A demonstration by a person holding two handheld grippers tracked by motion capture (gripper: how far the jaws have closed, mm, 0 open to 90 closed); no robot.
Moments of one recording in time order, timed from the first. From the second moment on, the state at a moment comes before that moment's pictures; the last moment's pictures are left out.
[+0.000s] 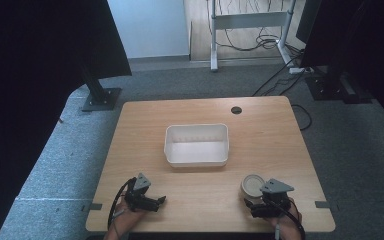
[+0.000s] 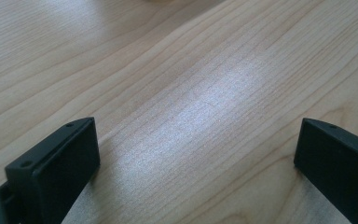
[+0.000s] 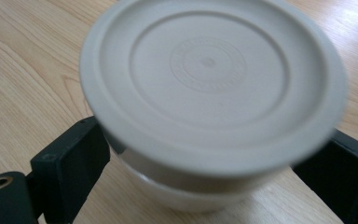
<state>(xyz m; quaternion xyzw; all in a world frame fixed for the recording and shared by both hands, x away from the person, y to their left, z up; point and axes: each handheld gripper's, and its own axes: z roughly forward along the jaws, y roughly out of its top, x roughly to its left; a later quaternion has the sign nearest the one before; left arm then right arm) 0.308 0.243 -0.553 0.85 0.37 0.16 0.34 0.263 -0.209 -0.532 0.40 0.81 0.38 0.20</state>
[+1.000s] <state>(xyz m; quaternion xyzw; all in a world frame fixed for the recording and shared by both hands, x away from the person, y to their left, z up) 0.308 0.243 -0.553 0.85 0.37 0.16 0.34 0.269 -0.197 -0.531 0.43 0.80 0.37 0.21</state>
